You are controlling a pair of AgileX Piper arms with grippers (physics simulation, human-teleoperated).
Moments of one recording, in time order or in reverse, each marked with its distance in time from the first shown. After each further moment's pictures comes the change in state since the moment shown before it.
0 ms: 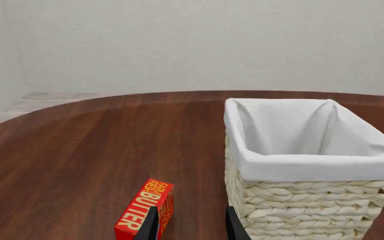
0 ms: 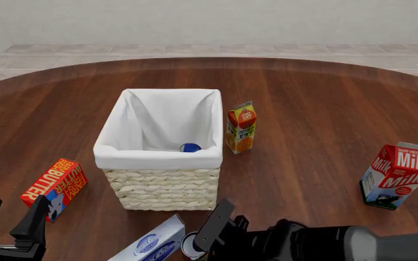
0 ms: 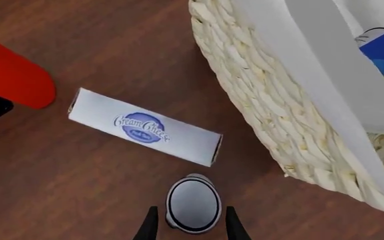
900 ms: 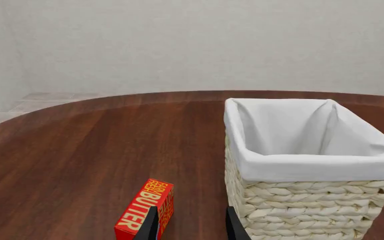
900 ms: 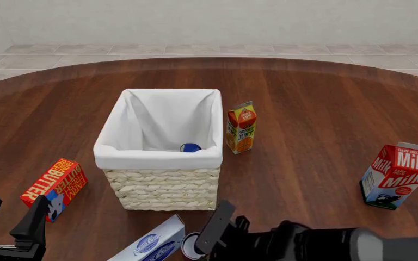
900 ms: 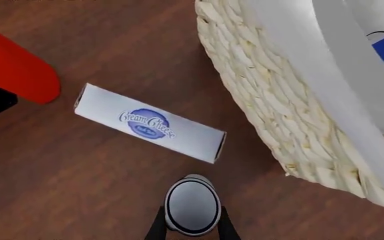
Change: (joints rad) left arm 0.000 0.000 0.000 0.000 0.000; right arm 0.007 -0.019 0.012 0.002 -0.020
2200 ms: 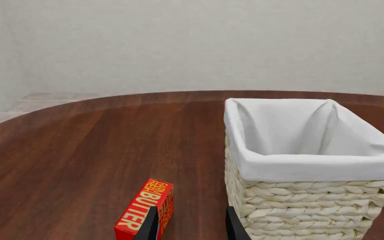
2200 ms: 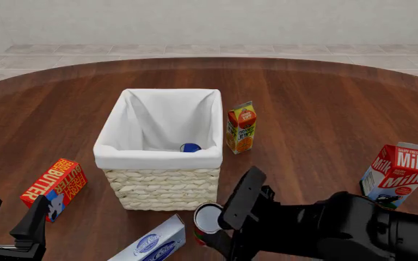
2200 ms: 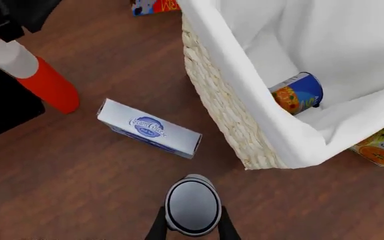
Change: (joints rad) left arm 0.000 0.000 0.000 0.000 0.000; right arm -0.052 -0.316 -0.080 0.289 -0.091
